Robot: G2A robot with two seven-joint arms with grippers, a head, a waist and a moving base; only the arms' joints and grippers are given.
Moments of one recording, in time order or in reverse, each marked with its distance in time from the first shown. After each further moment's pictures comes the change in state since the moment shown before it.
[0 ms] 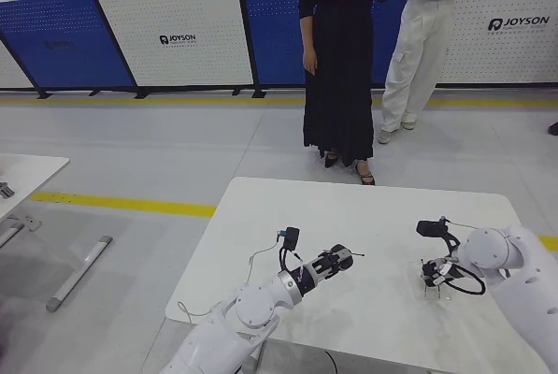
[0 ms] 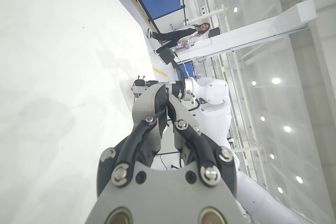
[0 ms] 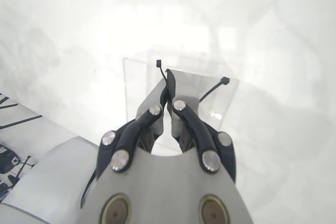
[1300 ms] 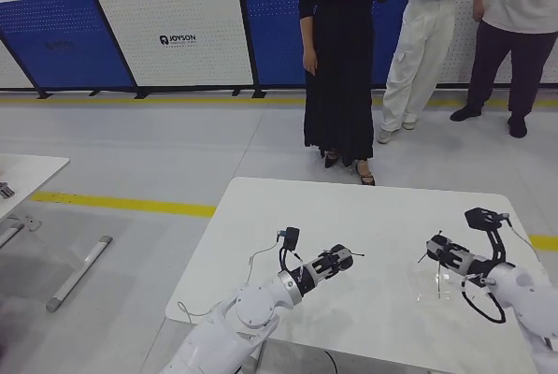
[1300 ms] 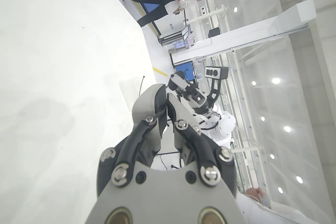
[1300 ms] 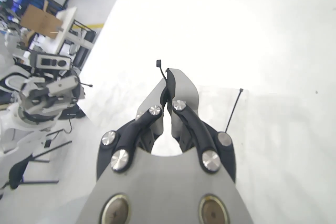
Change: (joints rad) left arm 0.000 0.000 0.000 0.000 0.000 0.000 0.000; right arm -0.556 0.099 0.460 -0.619 0.168 0.004 -0.615
